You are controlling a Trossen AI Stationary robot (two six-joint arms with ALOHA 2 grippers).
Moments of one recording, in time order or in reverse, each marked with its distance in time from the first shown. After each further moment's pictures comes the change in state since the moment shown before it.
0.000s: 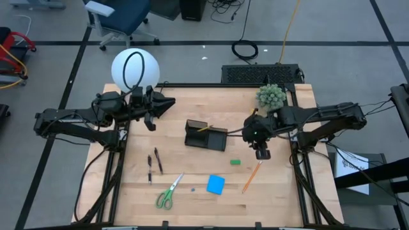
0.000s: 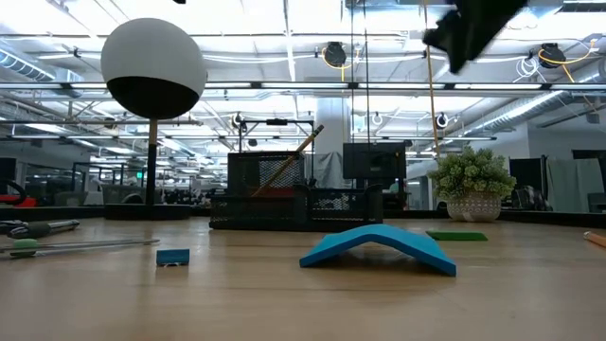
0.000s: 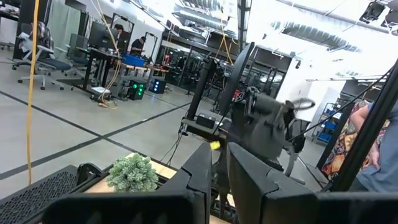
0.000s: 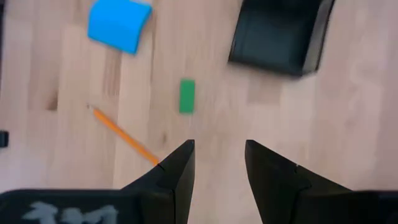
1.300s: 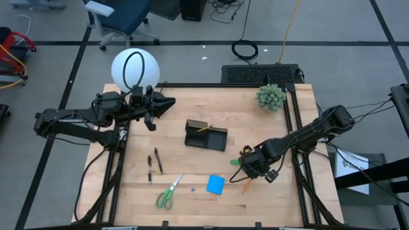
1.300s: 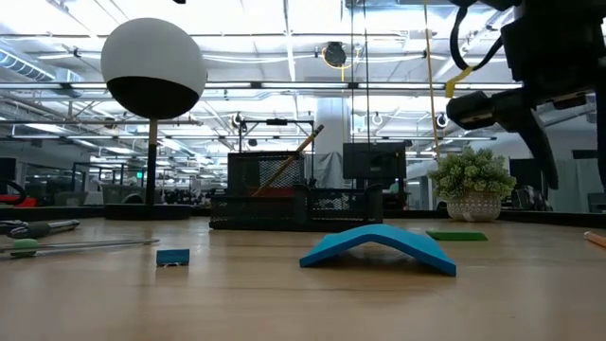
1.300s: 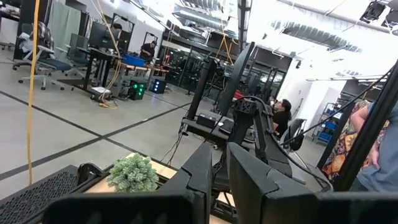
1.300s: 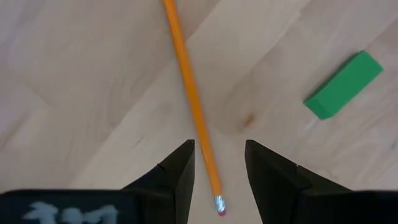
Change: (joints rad) left arm 0.000 0.000 0.000 0.000 -0.001 0.001; right arm 0.274 0.203 -0.306 0.294 -0.071 -0.389
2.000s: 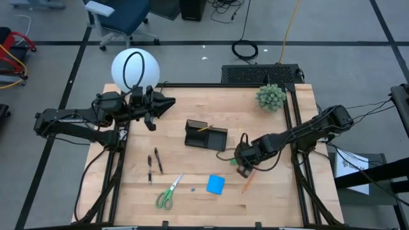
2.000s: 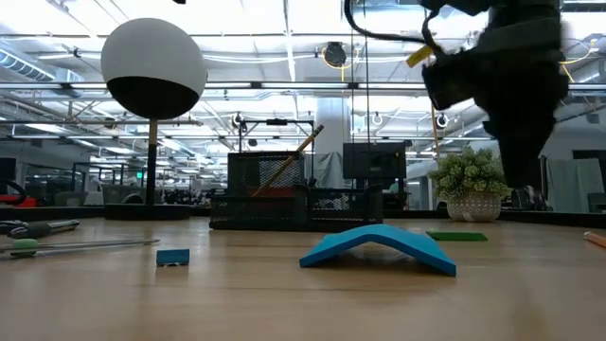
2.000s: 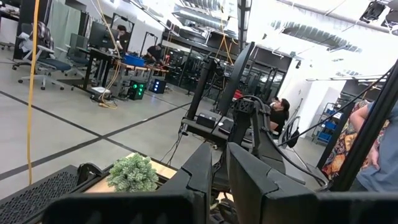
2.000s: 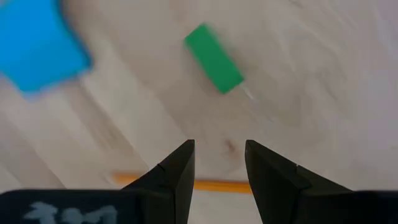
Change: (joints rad) left arm 0.000 0.000 0.000 0.000 0.000 0.000; right arm -0.080 0.005 0.016 0.080 0.072 1.397
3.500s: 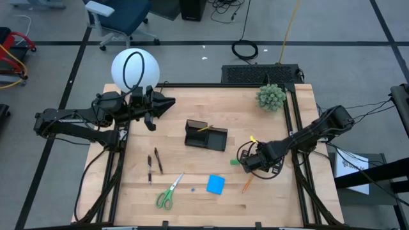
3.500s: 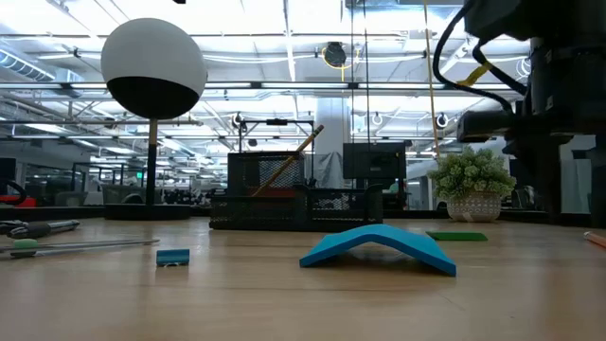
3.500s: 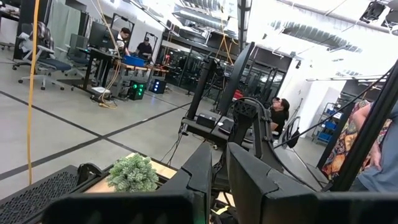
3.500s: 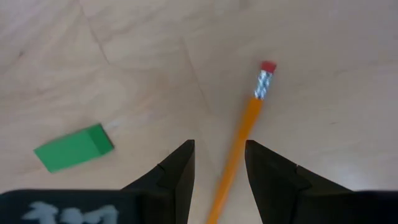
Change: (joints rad) left arm 0.000 0.000 0.000 0.000 0.000 0.000; right arm 0.095 -0.001 -0.136 -0.013 0.040 1.273
